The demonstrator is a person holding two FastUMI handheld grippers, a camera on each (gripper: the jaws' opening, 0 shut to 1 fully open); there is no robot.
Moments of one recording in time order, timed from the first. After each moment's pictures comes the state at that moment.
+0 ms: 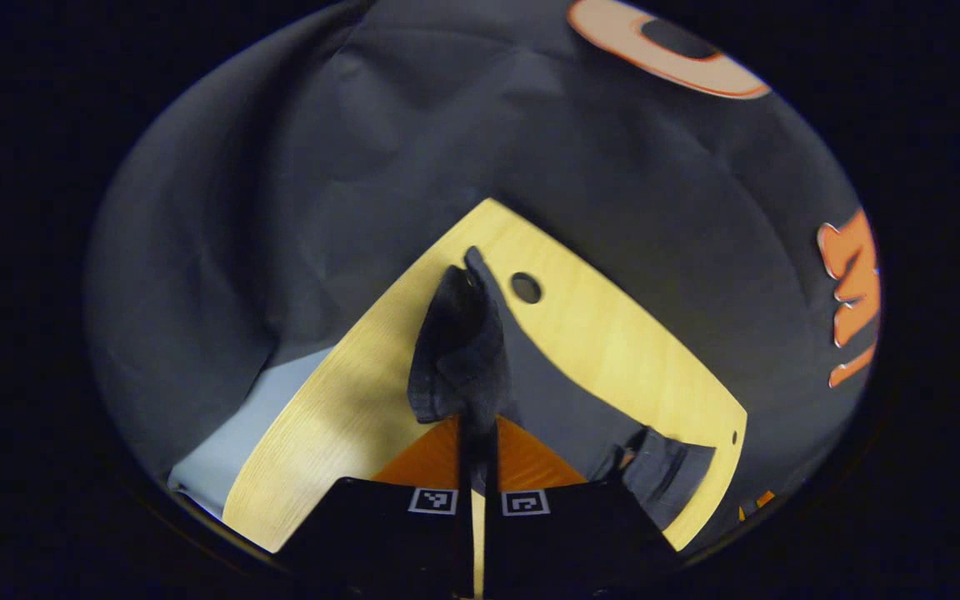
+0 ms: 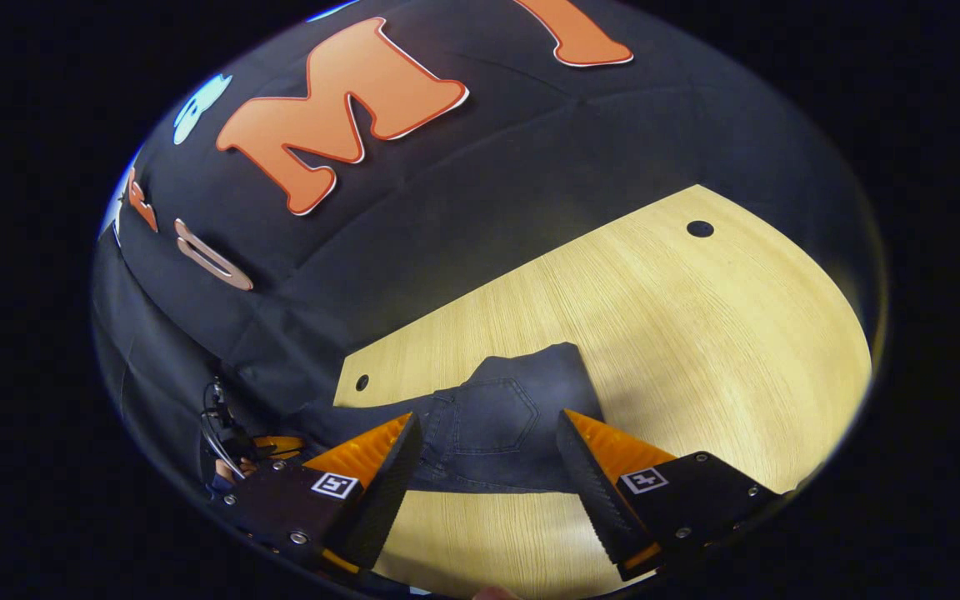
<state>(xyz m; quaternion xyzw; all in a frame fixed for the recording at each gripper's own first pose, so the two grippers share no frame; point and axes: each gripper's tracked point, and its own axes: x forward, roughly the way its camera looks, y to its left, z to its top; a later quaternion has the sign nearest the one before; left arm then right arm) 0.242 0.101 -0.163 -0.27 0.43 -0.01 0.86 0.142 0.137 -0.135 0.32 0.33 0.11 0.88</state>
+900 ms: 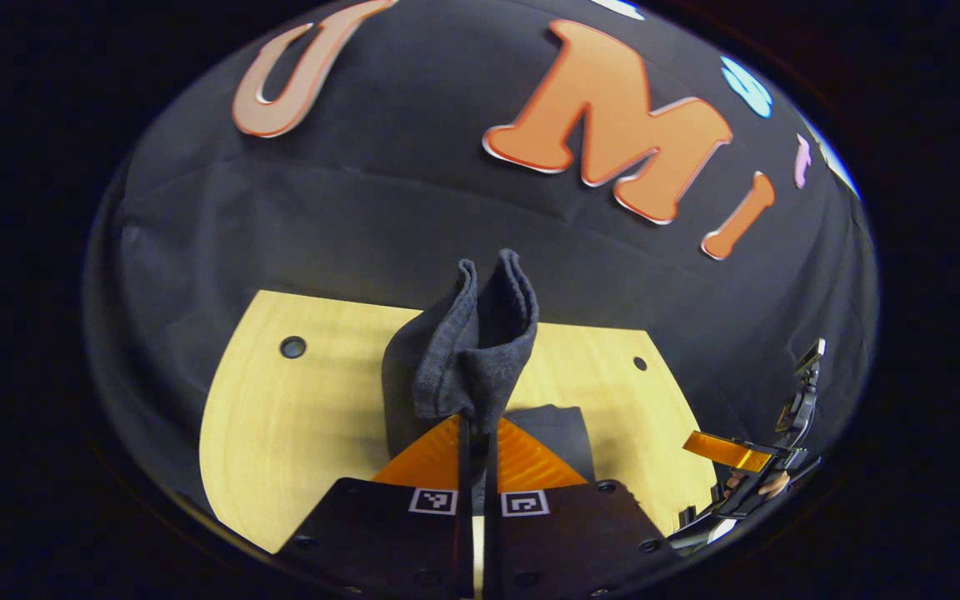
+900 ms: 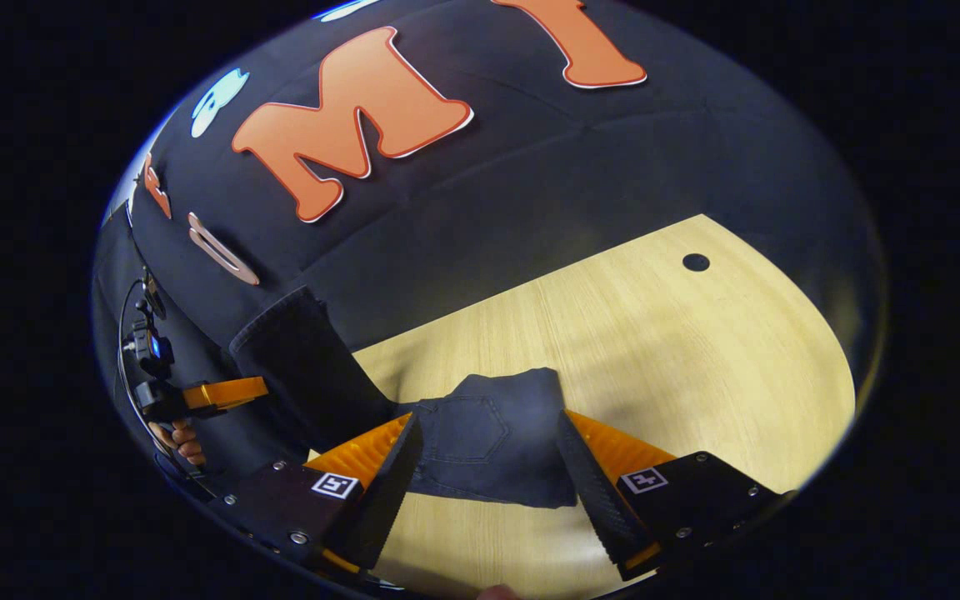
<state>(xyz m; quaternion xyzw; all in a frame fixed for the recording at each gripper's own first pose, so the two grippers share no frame) 0.192 -0.144 0.005 -0.13 0.34 -0.24 0.90 0.142 0.091 -0.130 0.28 0.30 0.11 0.90</state>
